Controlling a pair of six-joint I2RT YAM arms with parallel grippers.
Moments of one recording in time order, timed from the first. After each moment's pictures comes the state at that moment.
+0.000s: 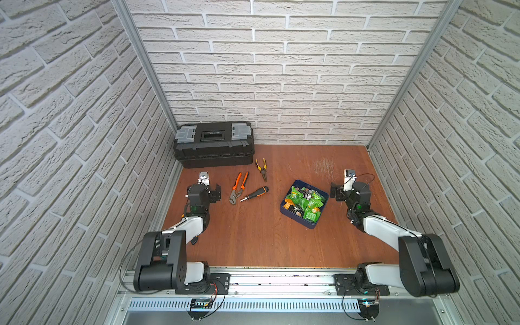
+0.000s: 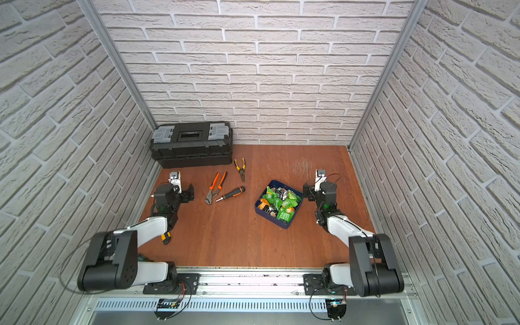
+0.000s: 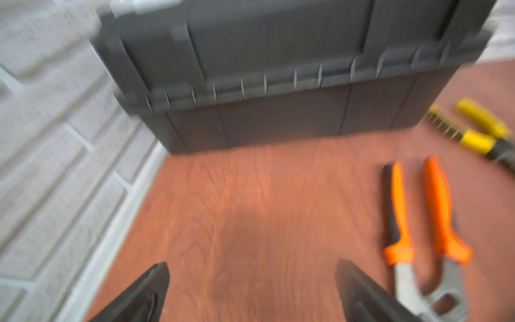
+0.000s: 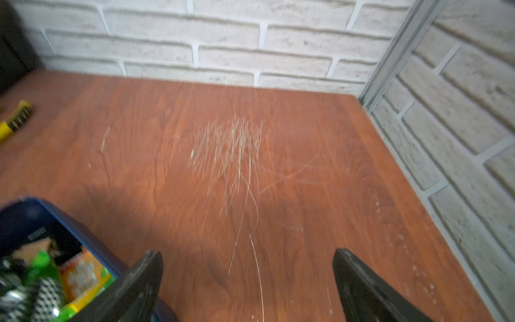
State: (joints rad) left arm 0.01 1.28 0.46 0.47 -0.15 0.12; right arm 0.02 1.26 0.54 0.35 0.13 0.00
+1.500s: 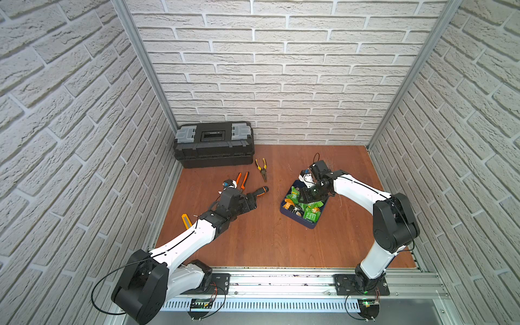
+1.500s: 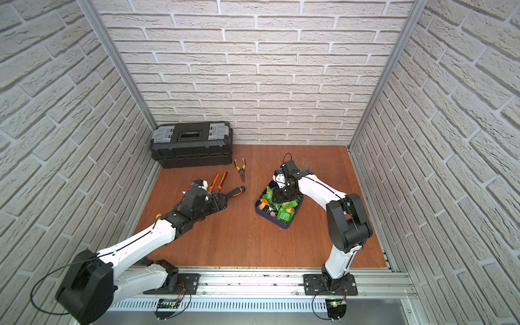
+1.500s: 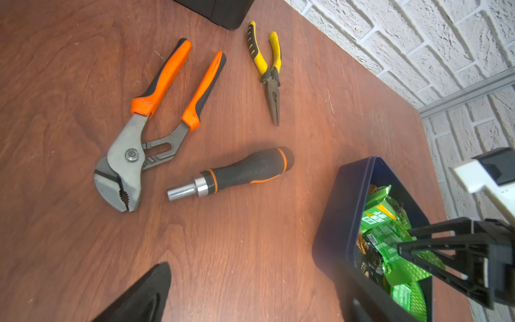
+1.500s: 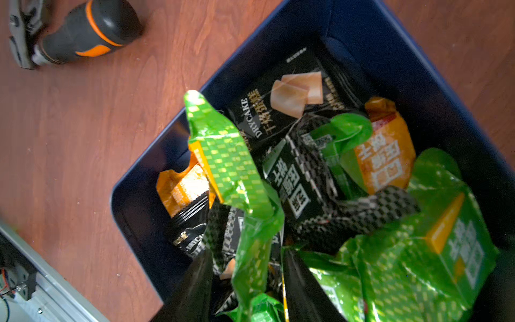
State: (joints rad) left arm -0.52 1.14 0.57 -0.10 -0.07 -0.74; right arm 0.33 1.76 1.24 -0.76 -0.28 0.11
